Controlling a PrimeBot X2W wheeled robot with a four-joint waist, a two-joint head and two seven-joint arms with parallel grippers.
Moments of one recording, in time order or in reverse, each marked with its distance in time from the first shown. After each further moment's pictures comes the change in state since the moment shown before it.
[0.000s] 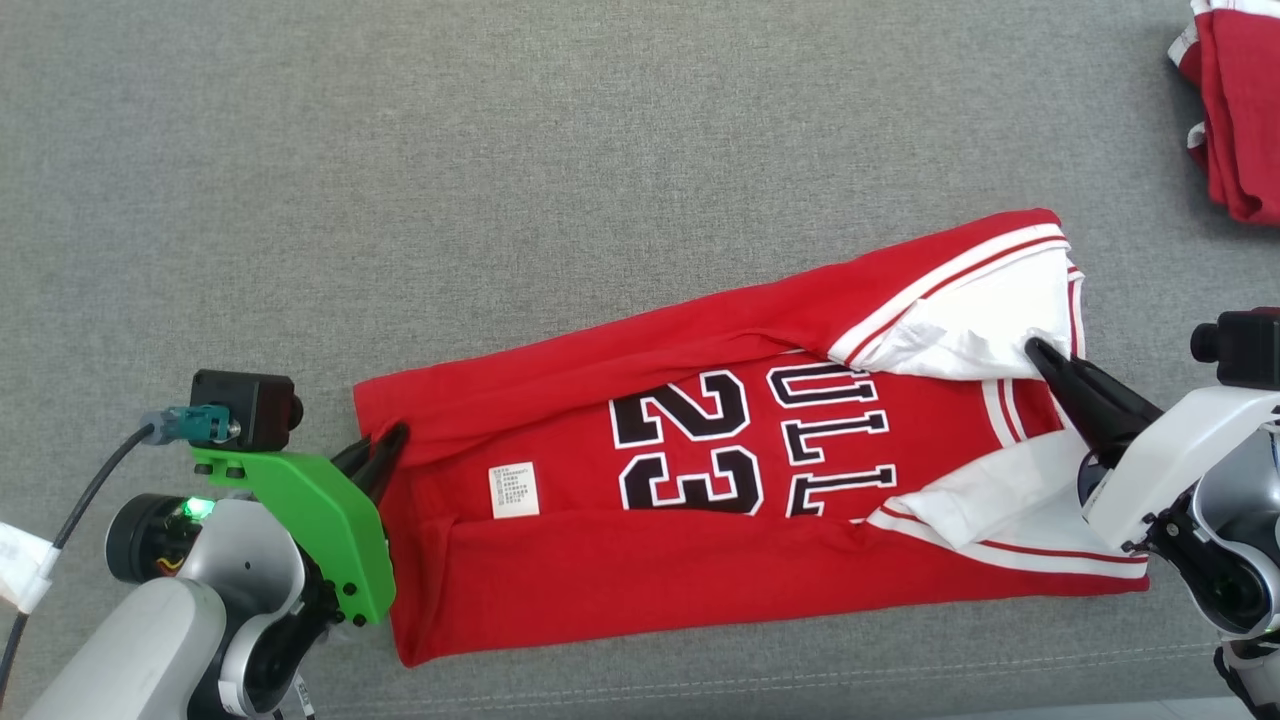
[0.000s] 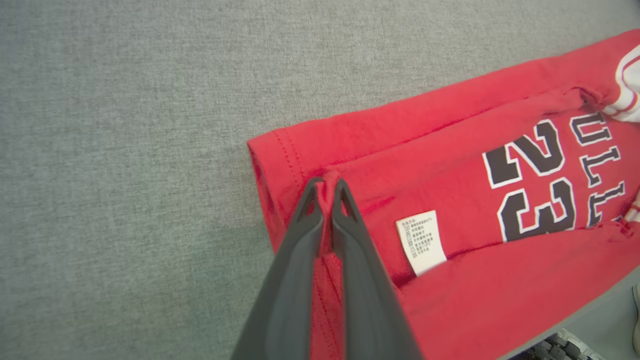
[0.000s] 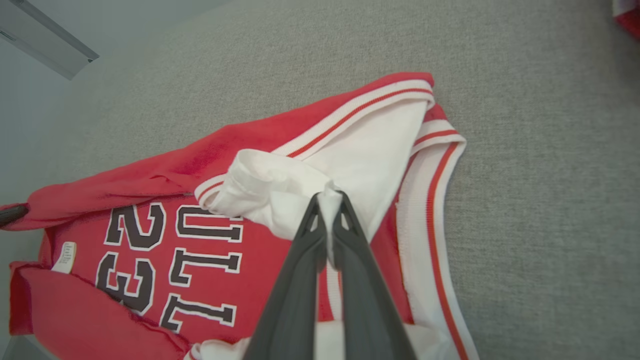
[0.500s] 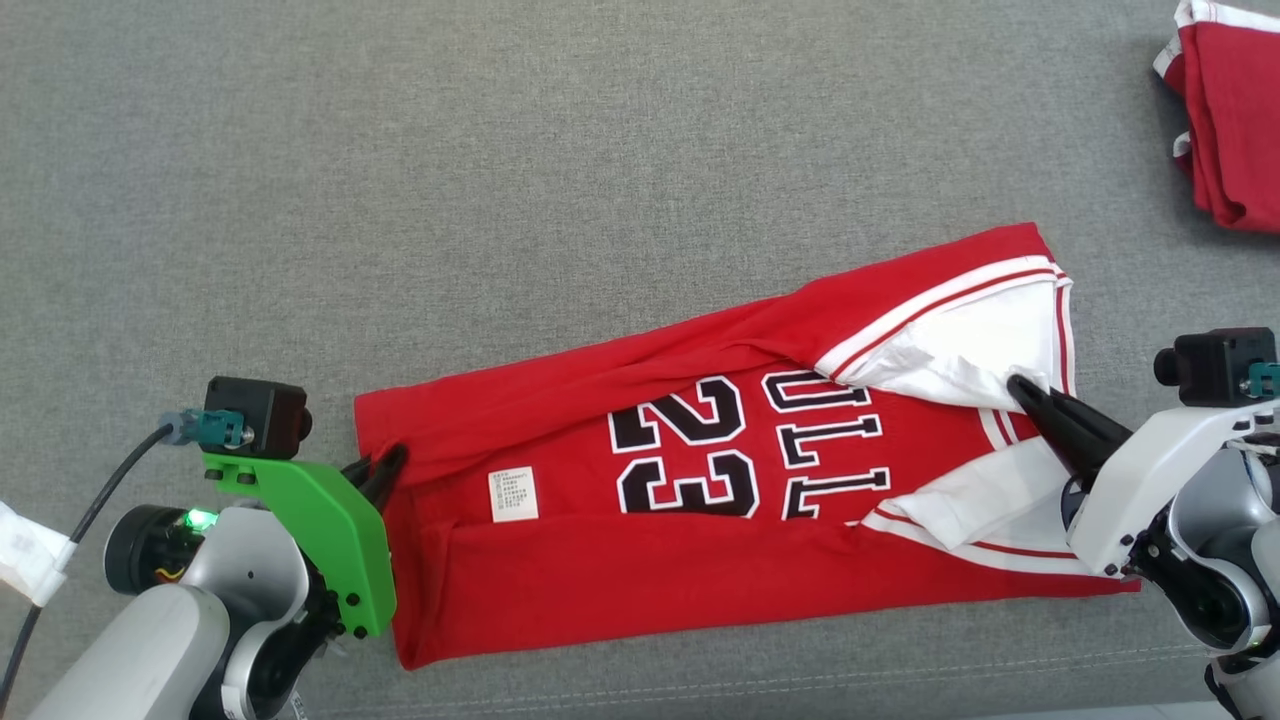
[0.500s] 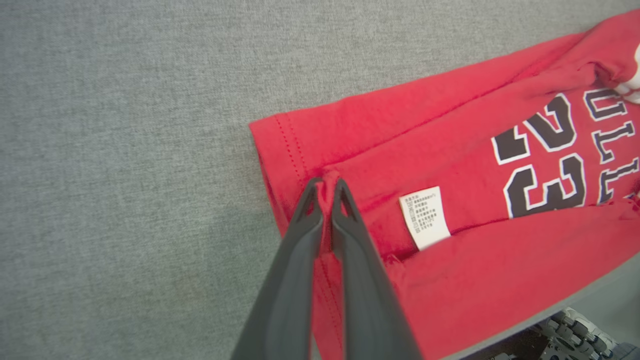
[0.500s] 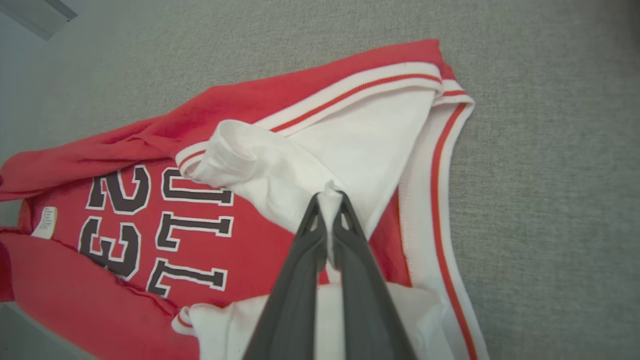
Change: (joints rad) left arm -0.002 0.024 -0.030 -0.011 0.009 0.027 0.071; right arm 0.007 -0.006 0.038 0.029 -0.042 0.000 0.042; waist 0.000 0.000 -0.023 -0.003
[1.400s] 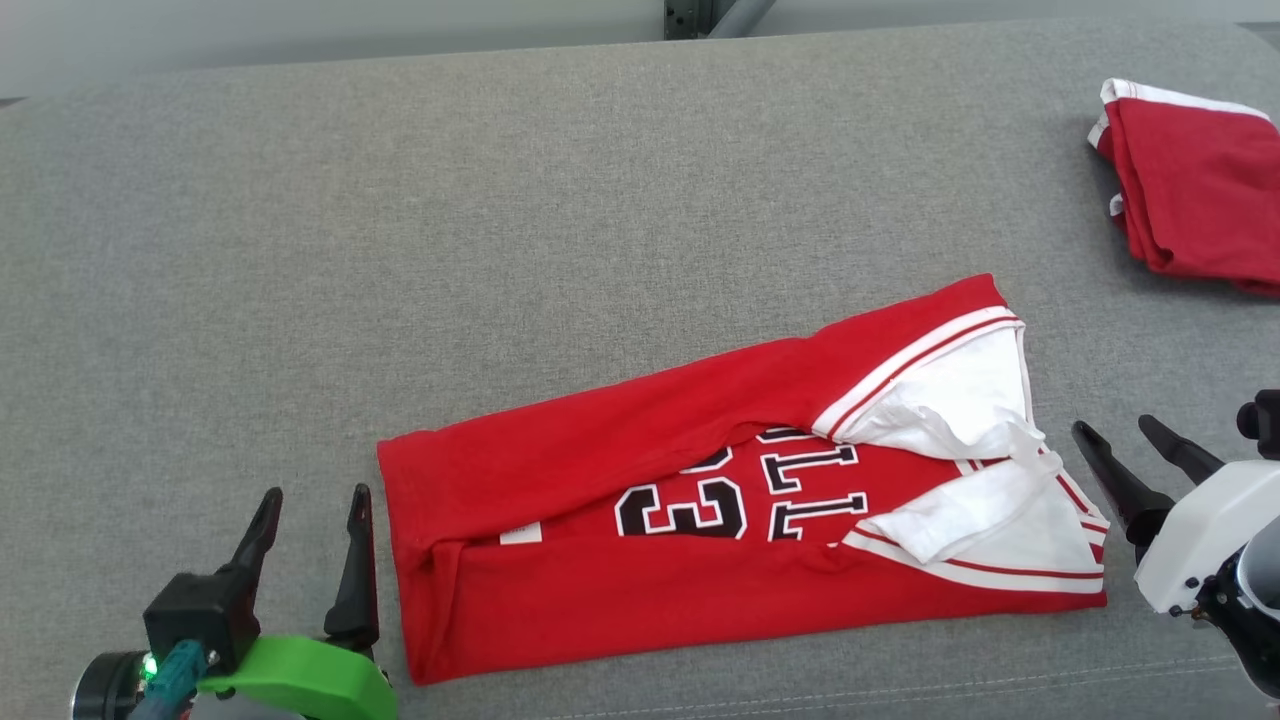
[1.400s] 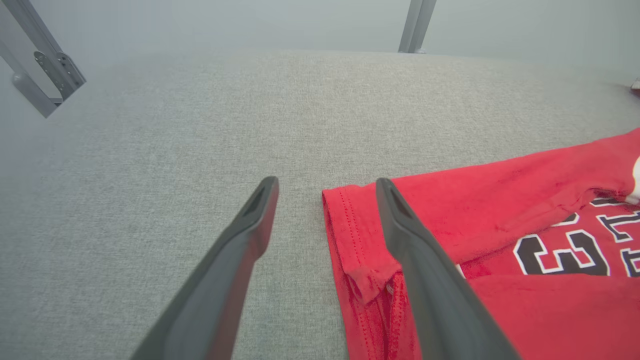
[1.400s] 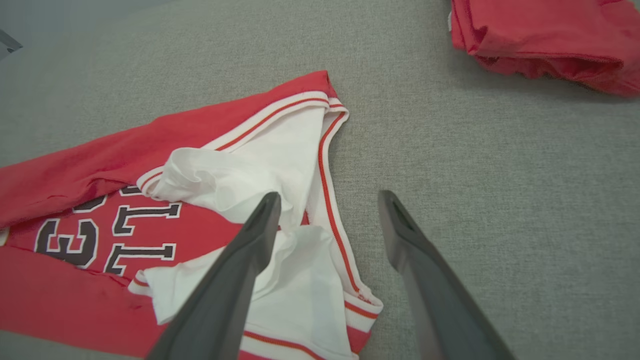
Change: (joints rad) left arm 0.294 -0.065 0.062 -0.030 0.213 0.176 -0.557; right arm 0.128 0.001 -0.139 0.026 -0.090 0.000 -0.020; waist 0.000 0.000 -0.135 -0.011
